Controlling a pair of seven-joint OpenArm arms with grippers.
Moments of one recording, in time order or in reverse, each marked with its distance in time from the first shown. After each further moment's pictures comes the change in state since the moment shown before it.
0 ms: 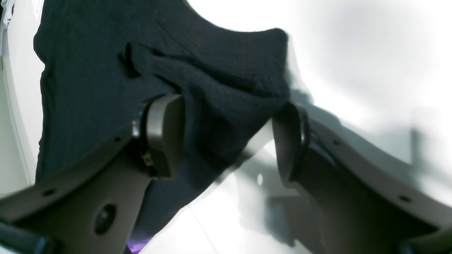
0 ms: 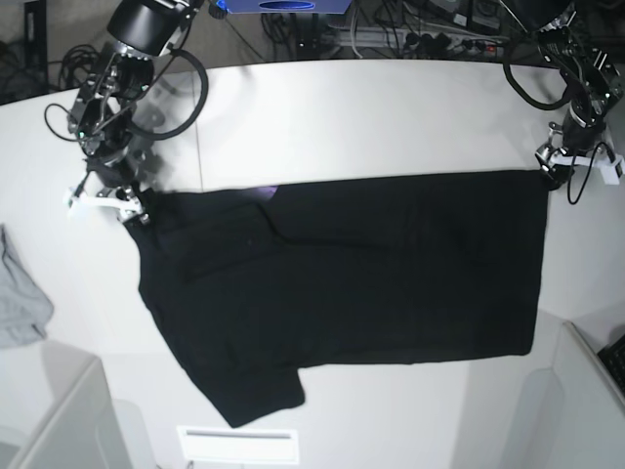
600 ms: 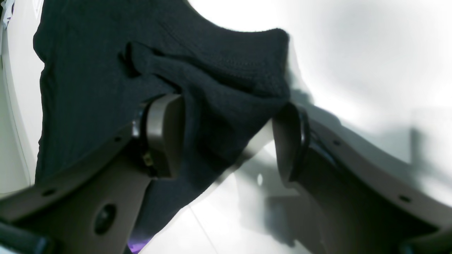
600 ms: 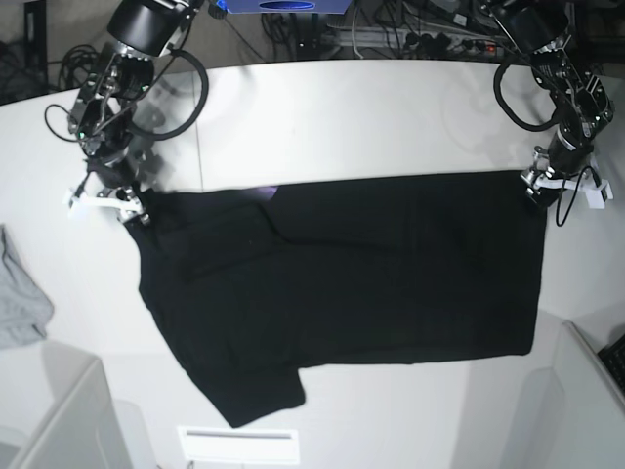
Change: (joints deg) left arm -5.2 0.2 3.3 -5.0 -0.9 -0.3 -1.9; right arm 0.0 0.0 -0.2 0.0 0.0 0.0 0.1
